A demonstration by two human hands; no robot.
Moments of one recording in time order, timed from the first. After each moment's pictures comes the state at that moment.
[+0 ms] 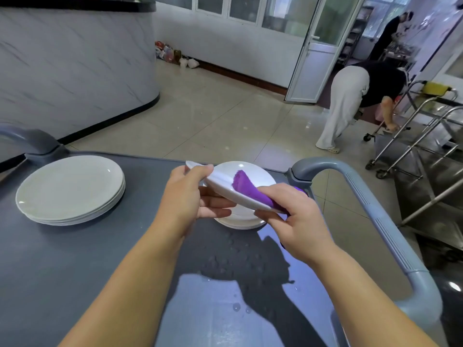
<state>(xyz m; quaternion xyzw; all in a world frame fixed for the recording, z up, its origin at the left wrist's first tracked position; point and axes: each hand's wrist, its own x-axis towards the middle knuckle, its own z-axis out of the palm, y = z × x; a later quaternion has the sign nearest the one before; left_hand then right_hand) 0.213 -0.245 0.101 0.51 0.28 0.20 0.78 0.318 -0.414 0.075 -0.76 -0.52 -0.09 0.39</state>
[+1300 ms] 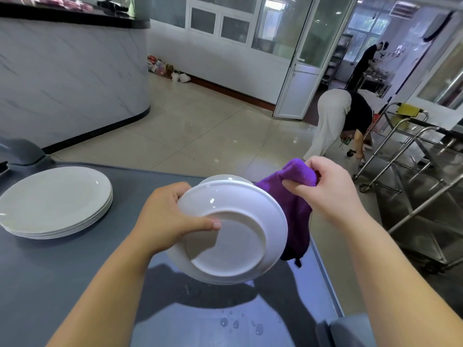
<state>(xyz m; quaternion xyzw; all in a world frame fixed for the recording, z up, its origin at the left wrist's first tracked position) 0.196 -0.222 0.079 0.79 0.20 0.24 0.53 0.359 -0.430 0.148 -0.87 -0.31 -0.08 0.36</state>
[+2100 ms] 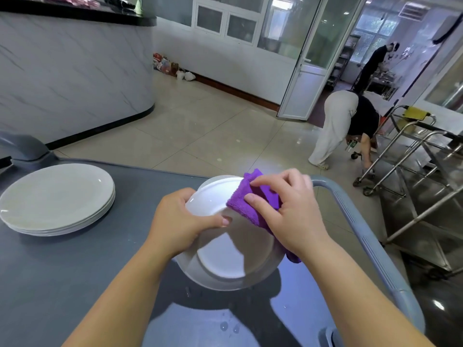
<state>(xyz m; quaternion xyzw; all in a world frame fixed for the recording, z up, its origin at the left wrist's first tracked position) 0.206 -0.237 0.070 0.72 0.28 0.24 0.58 0.323 -0.396 0.110 -0.83 -0.42 -0.15 0.33</state>
